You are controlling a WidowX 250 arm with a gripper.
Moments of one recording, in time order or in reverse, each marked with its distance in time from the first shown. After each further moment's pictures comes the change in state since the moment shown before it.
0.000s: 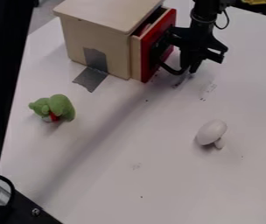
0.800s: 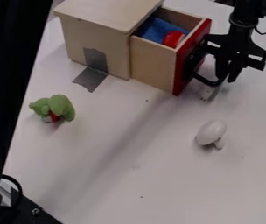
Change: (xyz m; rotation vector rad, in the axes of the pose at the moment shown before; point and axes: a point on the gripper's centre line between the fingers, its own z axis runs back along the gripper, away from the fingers) arm -0.002 -0.054 0.019 -0.056 0.004 0.017
